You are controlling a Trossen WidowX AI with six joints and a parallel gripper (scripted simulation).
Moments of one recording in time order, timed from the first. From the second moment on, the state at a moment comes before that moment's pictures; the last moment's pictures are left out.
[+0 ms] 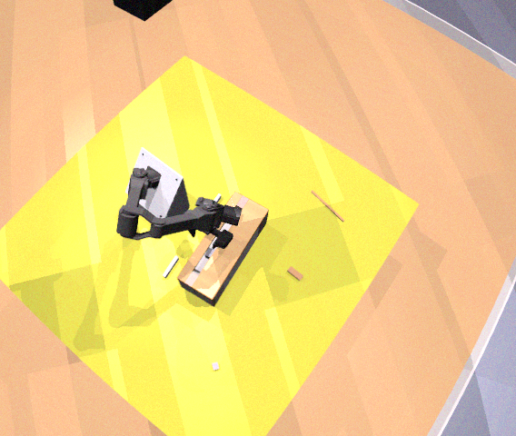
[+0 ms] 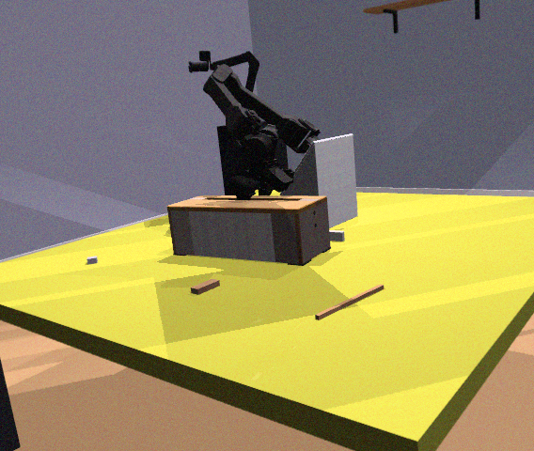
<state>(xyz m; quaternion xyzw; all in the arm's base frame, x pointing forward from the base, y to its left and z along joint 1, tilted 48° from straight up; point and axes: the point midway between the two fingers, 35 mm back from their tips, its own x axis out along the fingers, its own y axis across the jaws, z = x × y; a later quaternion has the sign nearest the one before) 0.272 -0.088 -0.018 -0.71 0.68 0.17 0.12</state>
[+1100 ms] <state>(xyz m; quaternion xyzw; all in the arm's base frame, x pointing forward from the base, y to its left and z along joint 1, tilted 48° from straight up) 0.277 -0.123 0.020 -0.71 0.68 0.17 0.11</state>
